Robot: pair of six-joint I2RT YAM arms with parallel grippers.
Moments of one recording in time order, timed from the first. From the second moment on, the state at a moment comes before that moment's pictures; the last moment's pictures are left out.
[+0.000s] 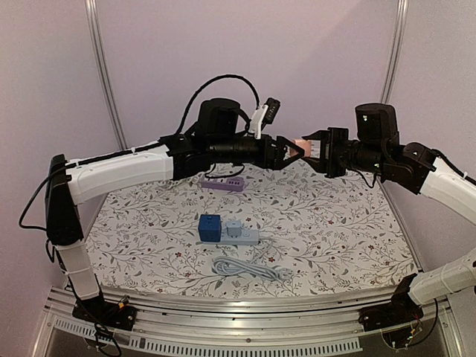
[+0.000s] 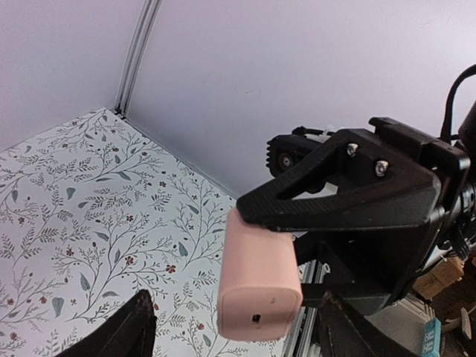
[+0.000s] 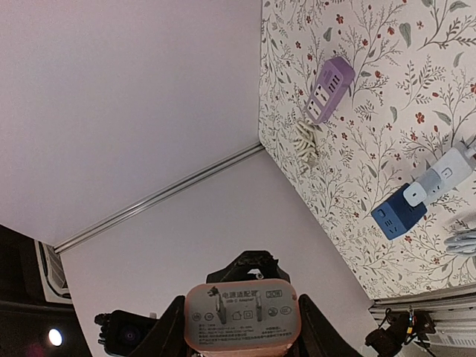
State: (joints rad) left arm -0.95 1.85 1.66 -0.03 0.30 -0.41; right arm 0.75 1.22 1.23 -0.36 0.03 1.95
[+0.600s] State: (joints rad) left arm -0.95 1.85 1.64 0.09 0.35 -0.41; right arm 0.75 1.22 1.23 -0.36 0.02 1.96
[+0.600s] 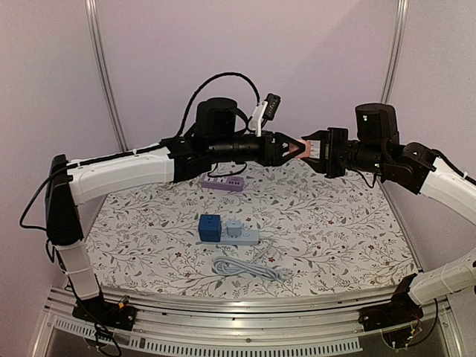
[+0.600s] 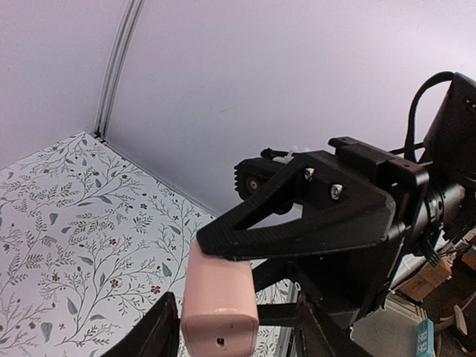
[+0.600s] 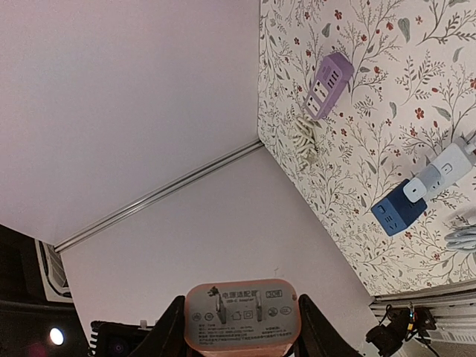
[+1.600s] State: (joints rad) left arm -0.95 1.87 1.64 0.11 0.35 -0.38; right arm 0.75 1.22 1.23 -0.32 0.02 1.99
